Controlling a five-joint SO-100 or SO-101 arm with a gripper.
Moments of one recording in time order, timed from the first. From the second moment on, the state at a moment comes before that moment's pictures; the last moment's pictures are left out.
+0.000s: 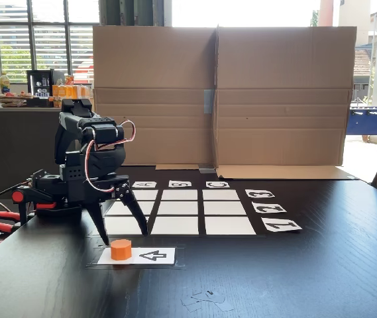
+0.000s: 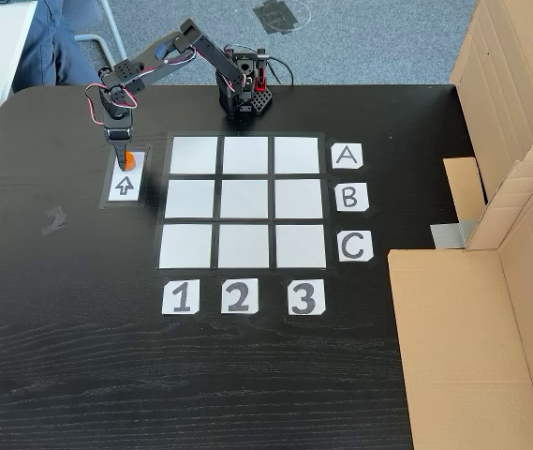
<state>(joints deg) 55.5 57.2 64.8 80.4 18.0</state>
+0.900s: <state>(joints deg) 55.5 54.9 66.4 78.2 18.0</state>
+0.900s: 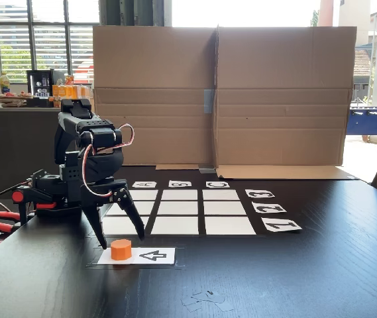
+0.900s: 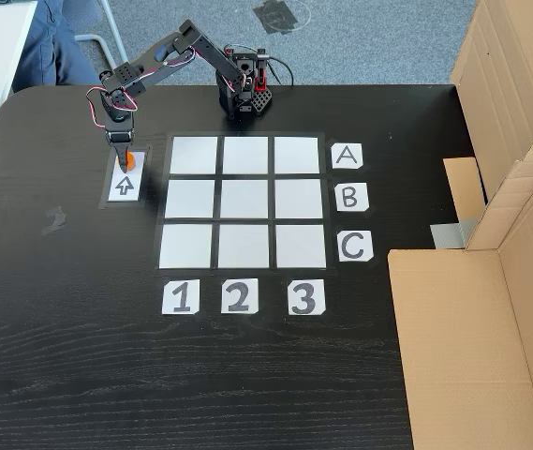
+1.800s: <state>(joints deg) 55.5 53.0 65.4 78.0 18.0</state>
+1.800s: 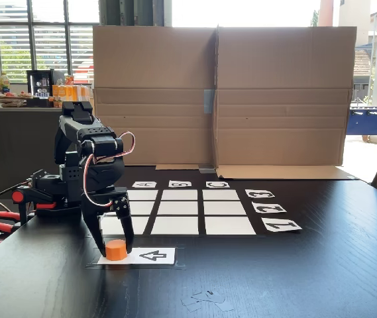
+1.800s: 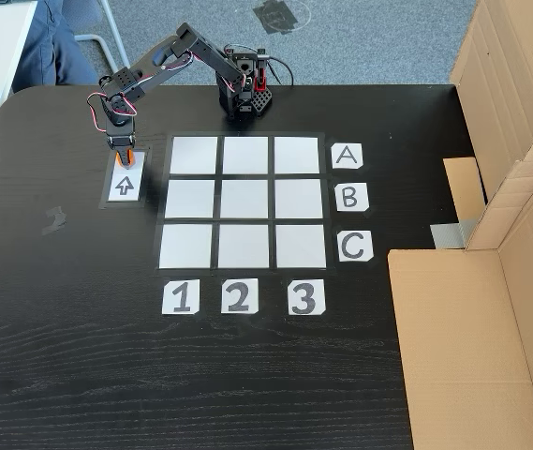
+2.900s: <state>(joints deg) 57.7 97.0 79.3 88.0 15.4</state>
